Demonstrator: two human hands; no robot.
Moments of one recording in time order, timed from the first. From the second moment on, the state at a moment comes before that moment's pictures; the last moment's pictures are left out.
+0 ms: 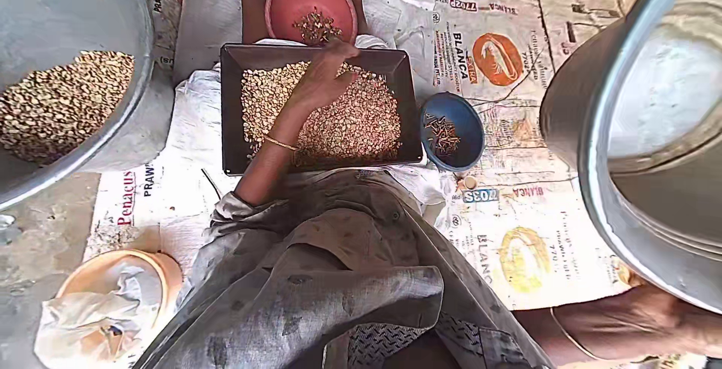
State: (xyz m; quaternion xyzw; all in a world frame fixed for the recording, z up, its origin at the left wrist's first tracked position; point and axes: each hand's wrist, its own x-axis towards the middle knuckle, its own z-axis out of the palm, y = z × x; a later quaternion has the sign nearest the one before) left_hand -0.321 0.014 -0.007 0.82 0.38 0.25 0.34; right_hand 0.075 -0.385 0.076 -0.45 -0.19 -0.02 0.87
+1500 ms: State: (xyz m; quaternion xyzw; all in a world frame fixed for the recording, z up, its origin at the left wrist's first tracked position) left_hand -0.392 -0.014 -0.101 0.81 0.48 0.21 0.27; right_hand -0.106 -0.074 -0.100 -0.64 -0.71 0.17 0.25
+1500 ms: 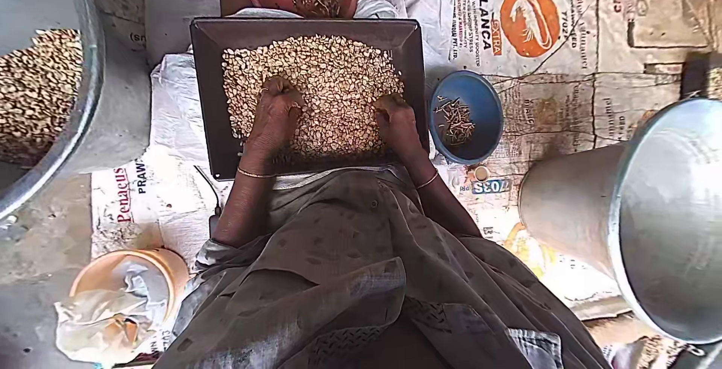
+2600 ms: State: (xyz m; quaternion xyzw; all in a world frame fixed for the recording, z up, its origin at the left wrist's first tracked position) left_hand -0.390 -0.015 -0.101 0.78 0.52 0.23 0.26; right_hand -0.100 0.048 -0.095 -0.69 -0.67 0.23 0.18
